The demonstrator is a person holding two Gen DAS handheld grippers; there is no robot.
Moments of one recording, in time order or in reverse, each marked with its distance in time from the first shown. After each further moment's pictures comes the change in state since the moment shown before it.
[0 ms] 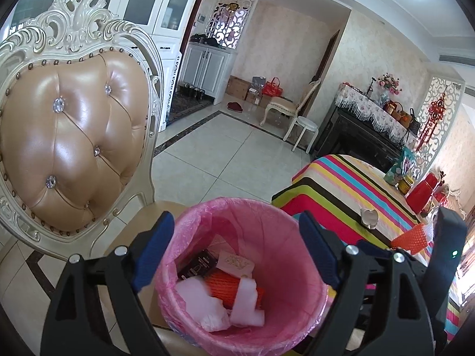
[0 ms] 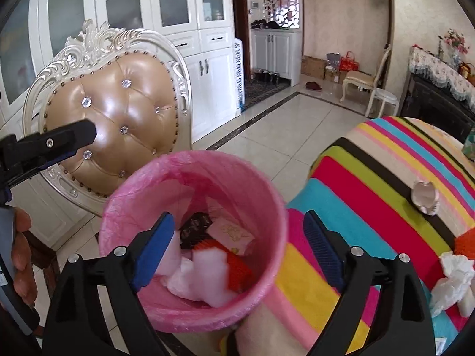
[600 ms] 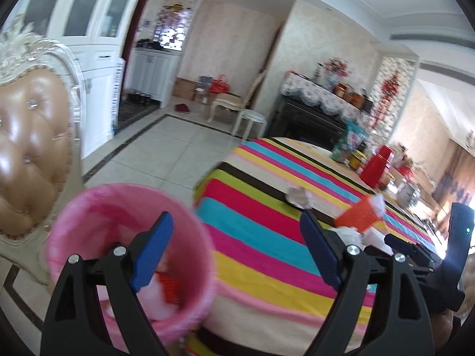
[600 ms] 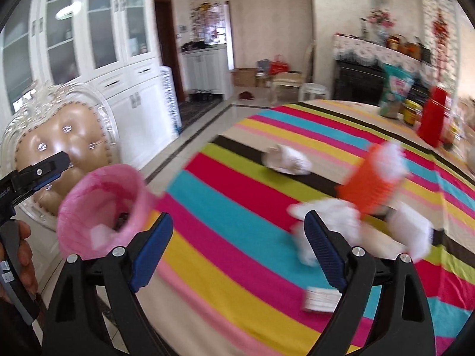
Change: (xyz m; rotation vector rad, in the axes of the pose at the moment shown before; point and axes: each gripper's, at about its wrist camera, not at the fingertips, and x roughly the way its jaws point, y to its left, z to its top) left arm 0.003 -0.147 -0.050 0.147 0.004 -0.229; right arm -0.148 -0.173 -0.083 0.223 -0.089 -0.263
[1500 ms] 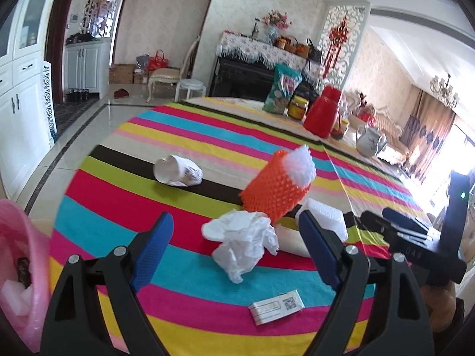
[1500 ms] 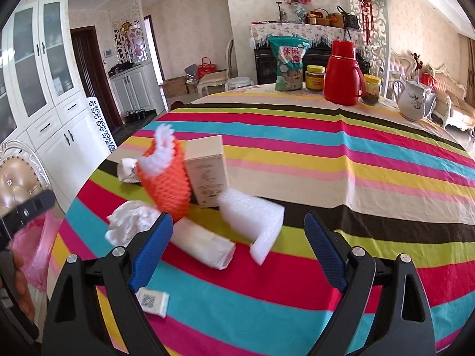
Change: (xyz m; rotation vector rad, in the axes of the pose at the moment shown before) left arm 0.143 -0.207 -0.034 0.192 0.180 -0.185; right arm -0.005 -0.222 -0.017 0.236 -0.006 -0.198
